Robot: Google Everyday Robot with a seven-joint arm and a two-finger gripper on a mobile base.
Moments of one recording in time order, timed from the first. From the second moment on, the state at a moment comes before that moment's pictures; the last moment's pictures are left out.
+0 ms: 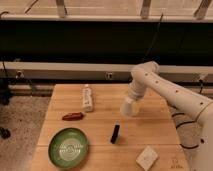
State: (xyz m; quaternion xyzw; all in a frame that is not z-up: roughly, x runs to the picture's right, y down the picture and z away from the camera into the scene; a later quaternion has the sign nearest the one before) arm 0.158 0.093 0.839 -0.33 -0.10 -0.08 0.94
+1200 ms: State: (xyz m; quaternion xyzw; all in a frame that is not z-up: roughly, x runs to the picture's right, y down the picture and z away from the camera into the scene) arm 0.147 0.087 0.852 -0.32 -0.09 -0.09 0.94
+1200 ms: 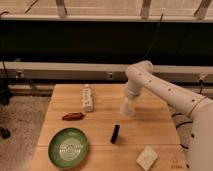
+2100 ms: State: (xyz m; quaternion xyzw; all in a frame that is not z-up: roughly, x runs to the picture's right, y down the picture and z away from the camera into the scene) arm 0.108 0.019 0.761 -0.31 -0.13 -0.14 0.93
